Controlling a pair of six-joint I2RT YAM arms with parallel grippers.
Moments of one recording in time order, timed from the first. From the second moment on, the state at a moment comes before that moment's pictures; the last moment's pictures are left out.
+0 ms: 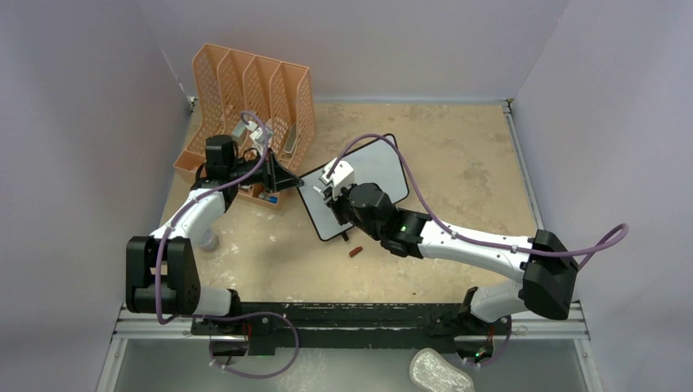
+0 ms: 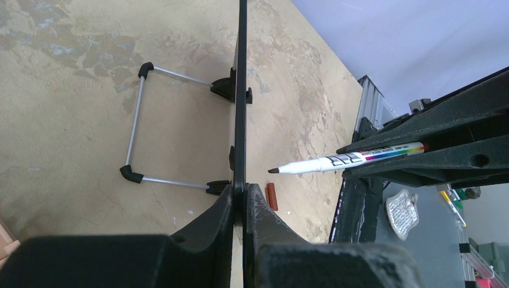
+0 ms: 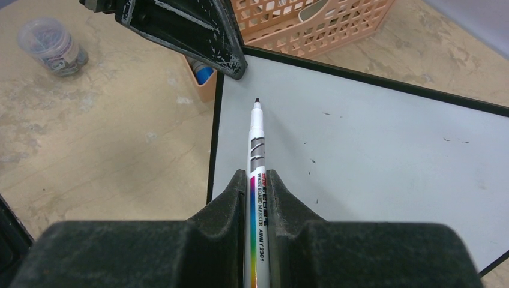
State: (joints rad) left arm -0.03 1.39 0.84 0.07 1.14 -0.20; right arm 1.08 1.39 0.98 0.07 0.30 0.04
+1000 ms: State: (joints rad) left arm -0.03 1.39 0.84 0.07 1.14 -0.20; right arm 1.08 1.44 1.01 0.10 0.35 0.05
